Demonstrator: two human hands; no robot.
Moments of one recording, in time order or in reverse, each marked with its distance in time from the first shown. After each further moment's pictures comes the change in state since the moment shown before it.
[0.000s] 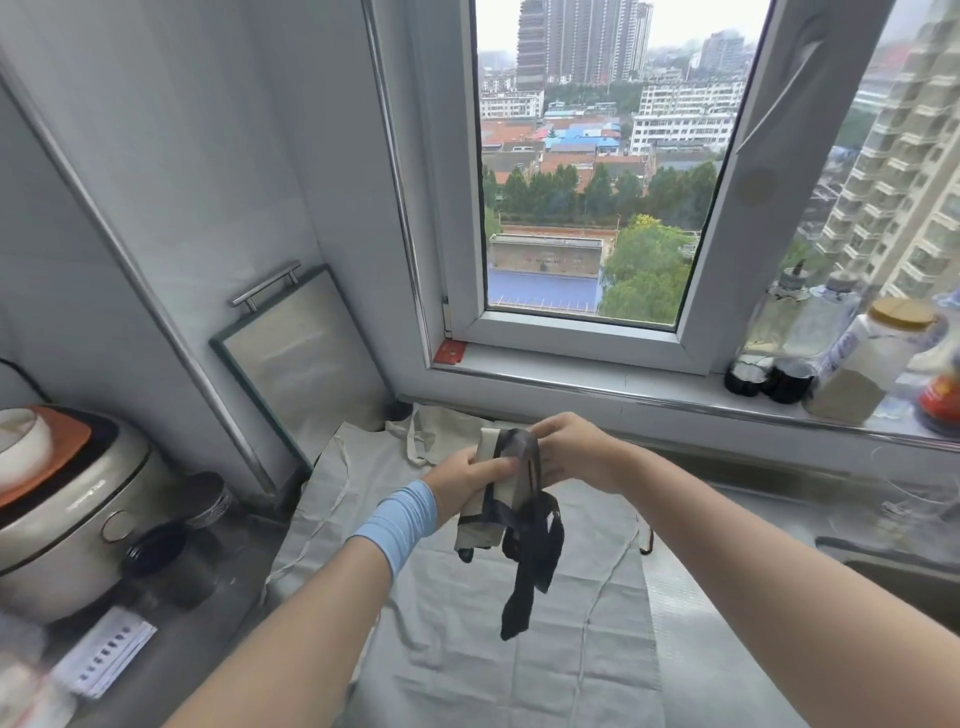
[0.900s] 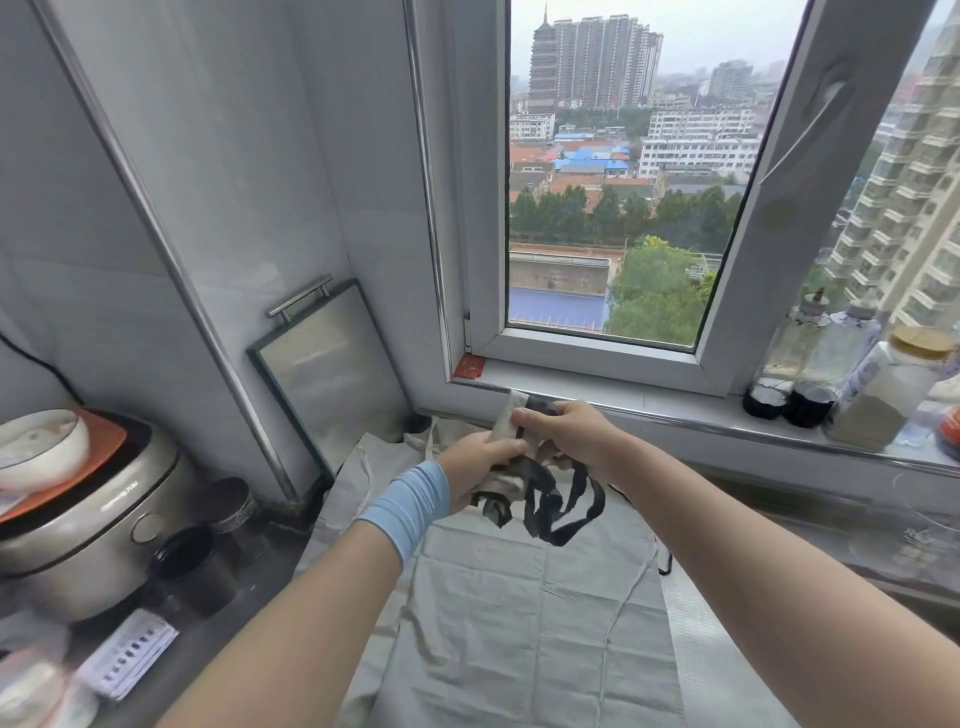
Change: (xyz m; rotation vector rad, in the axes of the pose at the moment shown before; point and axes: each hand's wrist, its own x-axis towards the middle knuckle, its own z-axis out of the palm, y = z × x) left_hand -0.018 0.048 -0.016 -0.115 -0.016 -0.052; right_hand 0.007 -0.043 0.023 -0.018 0.232 -0.032
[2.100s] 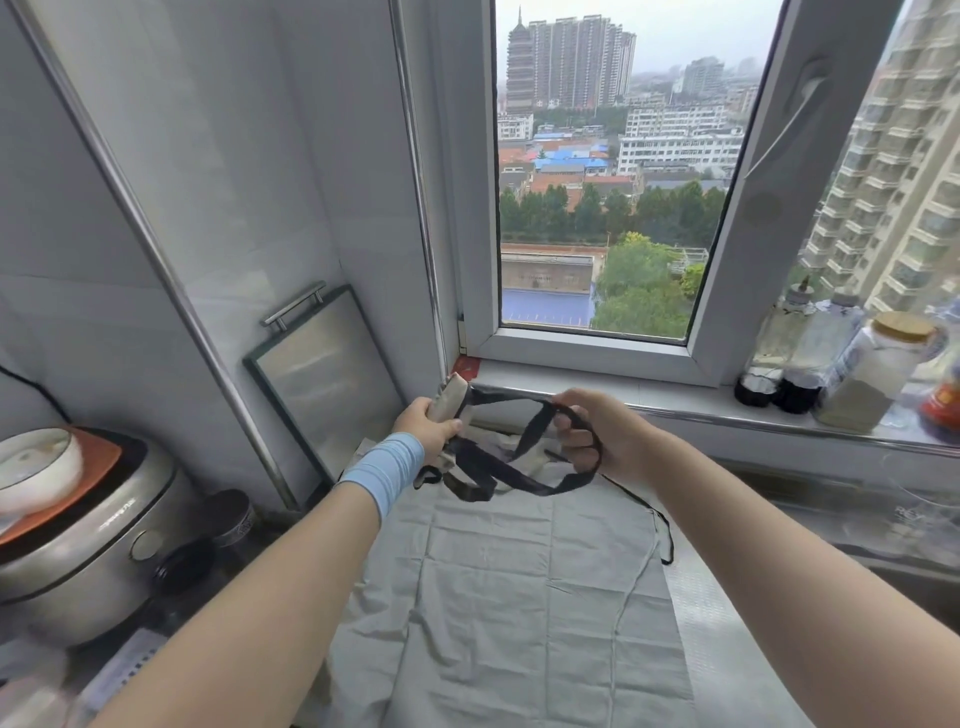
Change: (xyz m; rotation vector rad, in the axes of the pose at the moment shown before) left_hand 0.014 0.009 -0.069 0.458 0.550 0.037; right_hand -0.019 -0.004 -0.019 0.386 -0.186 0.229
